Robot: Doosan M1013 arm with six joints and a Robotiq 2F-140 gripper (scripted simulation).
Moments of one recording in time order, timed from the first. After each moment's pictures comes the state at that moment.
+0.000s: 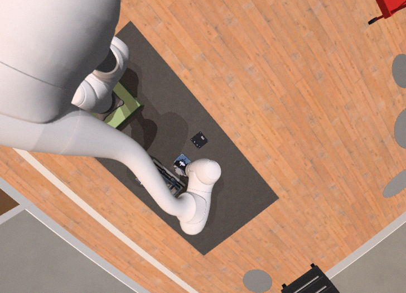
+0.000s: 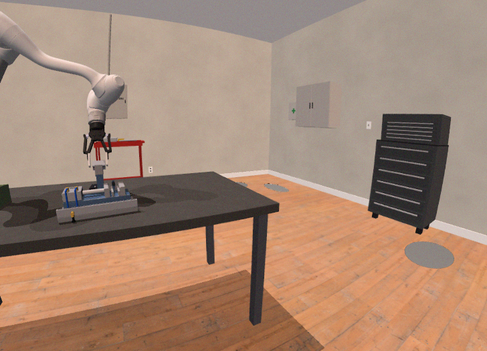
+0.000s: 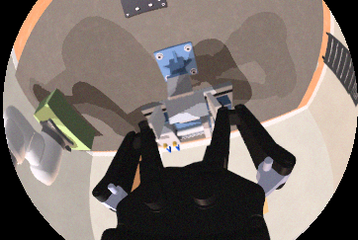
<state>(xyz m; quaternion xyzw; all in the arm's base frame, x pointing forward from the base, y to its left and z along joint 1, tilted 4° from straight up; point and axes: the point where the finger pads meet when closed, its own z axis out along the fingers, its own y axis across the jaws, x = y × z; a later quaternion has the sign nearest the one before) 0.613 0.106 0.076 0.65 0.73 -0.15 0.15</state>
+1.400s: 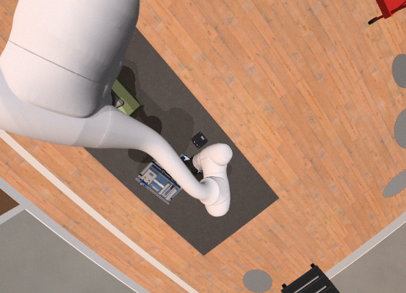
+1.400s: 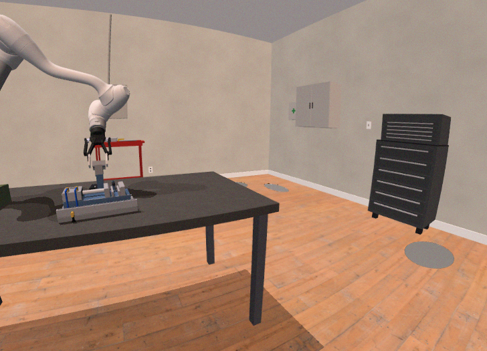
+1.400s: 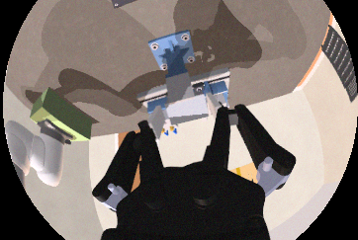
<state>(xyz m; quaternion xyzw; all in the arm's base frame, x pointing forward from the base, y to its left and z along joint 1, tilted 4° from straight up) 0.613 0.111 0.073 0.63 0.71 -0.23 0.24</state>
